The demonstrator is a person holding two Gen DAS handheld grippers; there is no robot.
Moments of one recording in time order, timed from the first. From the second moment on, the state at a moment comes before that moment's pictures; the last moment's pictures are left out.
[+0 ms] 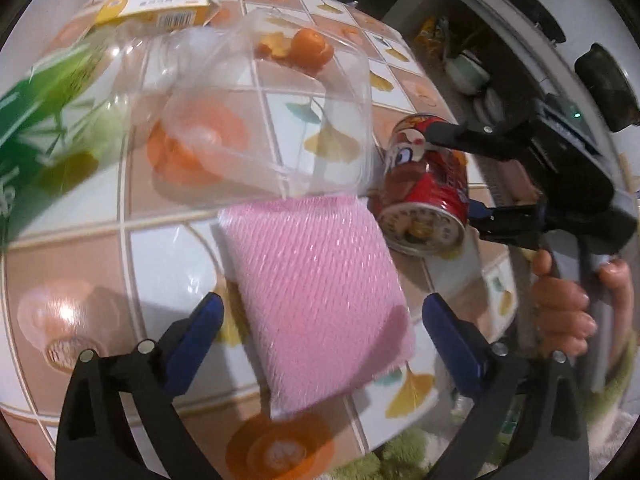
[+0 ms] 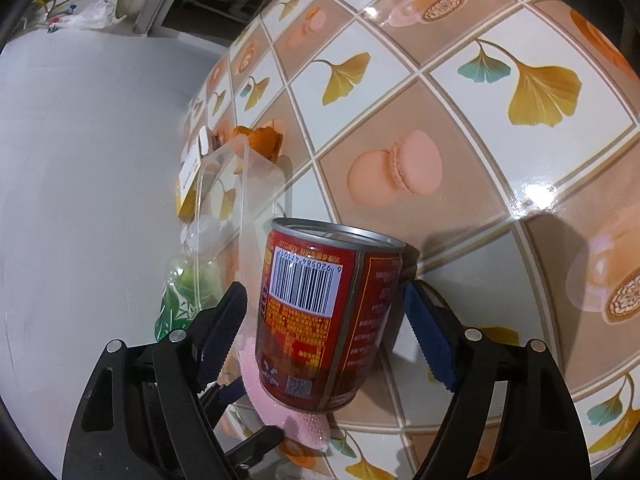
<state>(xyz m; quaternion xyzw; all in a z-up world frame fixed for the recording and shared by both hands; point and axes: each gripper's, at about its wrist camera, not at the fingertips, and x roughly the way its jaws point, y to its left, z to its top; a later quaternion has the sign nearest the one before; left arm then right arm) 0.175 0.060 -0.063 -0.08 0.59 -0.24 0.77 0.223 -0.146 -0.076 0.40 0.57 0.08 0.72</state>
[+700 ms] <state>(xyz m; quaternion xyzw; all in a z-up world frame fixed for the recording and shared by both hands) 0.176 0.026 -0.067 0.02 0.56 -0.17 0.81 0.184 -0.162 -0.063 0.29 0.56 0.07 0.77</state>
